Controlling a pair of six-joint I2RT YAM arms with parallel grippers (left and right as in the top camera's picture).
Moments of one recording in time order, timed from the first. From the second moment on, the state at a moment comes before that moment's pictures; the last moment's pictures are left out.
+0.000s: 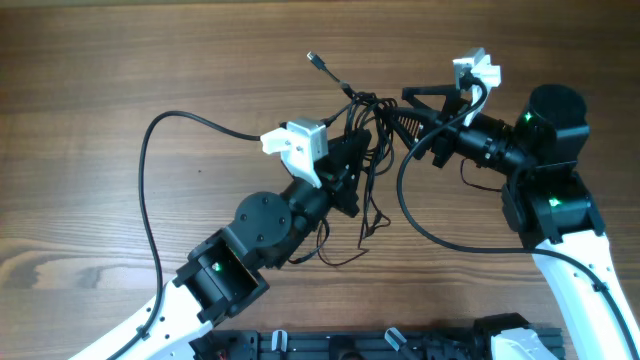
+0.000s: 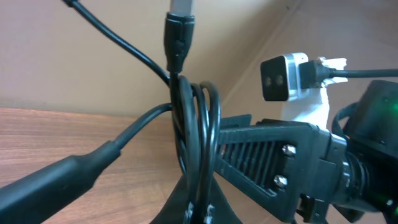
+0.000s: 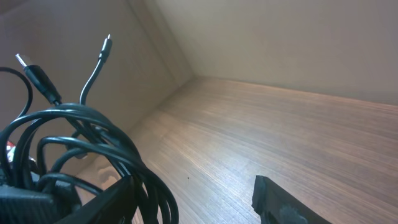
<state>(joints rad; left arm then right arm) -0.90 1.02 0.81 0.23 -0.20 -0.54 0.15 1.12 0.97 -0.09 -0.82 0.28</state>
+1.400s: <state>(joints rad) -0.61 0.78 0.80 -0.06 0.25 -0.42 0.01 1.08 0.97 -0.28 -0.42 0.10</state>
